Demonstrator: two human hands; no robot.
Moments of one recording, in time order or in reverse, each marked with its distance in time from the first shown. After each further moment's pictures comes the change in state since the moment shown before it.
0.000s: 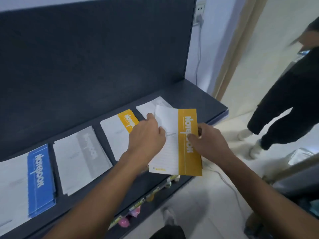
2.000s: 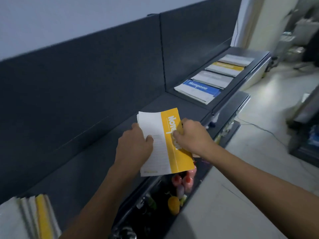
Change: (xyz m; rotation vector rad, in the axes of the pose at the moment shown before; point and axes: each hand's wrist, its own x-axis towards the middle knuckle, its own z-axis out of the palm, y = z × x) left_hand -0.444 -0.690 -0.348 -0.062 -0.019 0.044; right_hand -0.541 -0.533 0.454 -0.047 0.109 -0.057
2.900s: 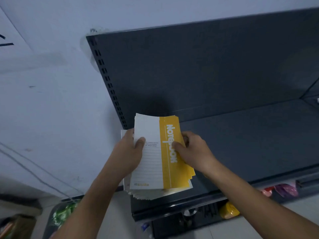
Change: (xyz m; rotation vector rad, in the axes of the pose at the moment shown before) left_hand -0.183 -0.335 -0.167 -0.348 0.168 -0.531; right_hand -0.131 -0.295 0.217 0.343 -0.525 -0.257
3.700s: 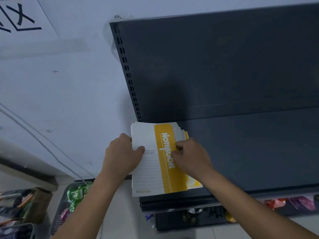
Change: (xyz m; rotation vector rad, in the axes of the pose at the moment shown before) left_hand -0.013 -0.039 -0.013 0.318 0.152 -0.199; right_hand 0.000 0.002 0.047 -0.332 -0.073 -0.146
